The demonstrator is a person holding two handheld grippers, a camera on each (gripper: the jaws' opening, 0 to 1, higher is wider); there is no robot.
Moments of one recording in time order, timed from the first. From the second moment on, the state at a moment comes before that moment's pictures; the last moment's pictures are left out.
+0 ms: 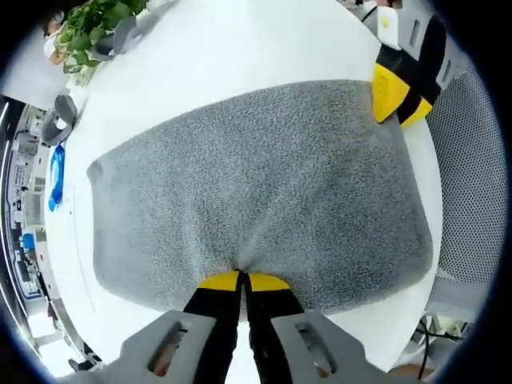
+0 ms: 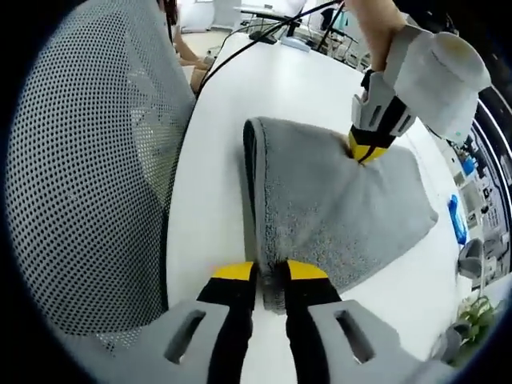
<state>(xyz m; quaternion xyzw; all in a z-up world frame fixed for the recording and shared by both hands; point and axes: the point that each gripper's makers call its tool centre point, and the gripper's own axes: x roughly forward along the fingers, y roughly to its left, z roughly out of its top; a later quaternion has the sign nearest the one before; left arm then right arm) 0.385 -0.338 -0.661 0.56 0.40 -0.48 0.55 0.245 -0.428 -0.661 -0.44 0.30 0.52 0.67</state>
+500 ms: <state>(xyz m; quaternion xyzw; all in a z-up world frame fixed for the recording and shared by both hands) 0.381 -0.338 -0.656 0.59 0.28 -0.46 0.61 0.260 -0.433 -0.649 -0.35 0.32 0.50 0.72</state>
